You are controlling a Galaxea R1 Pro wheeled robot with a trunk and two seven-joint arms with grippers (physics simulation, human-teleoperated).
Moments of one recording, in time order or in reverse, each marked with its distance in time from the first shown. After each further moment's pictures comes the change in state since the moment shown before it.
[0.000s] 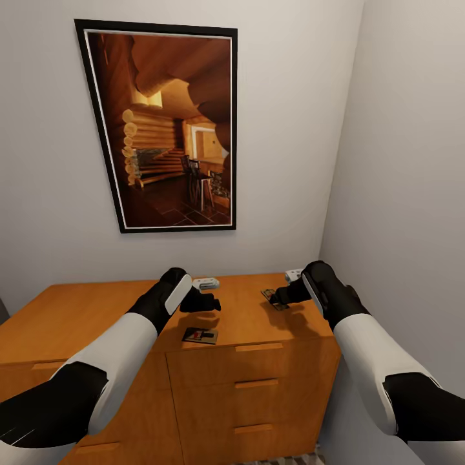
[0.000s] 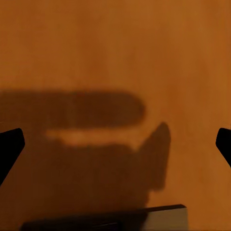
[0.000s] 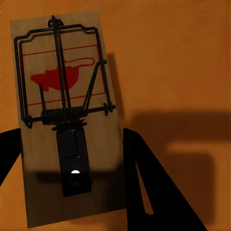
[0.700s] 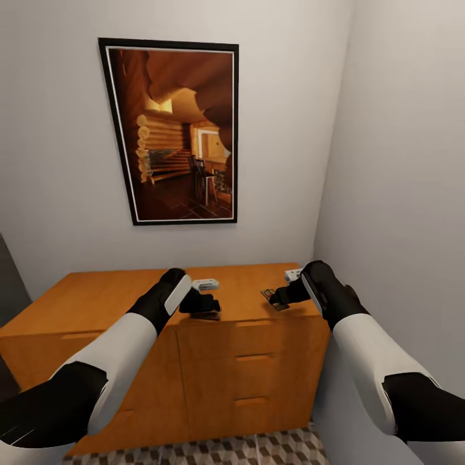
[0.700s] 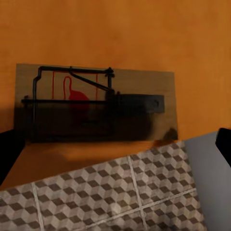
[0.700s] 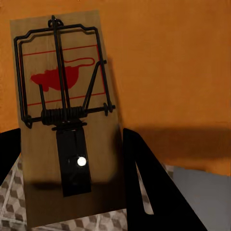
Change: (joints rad) left arm 0.000 0.002 0.000 0.006 0.000 0.000 0.000; right arm 0.000 0.004 0.003 0.000 0.006 0.000 -0.005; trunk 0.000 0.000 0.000
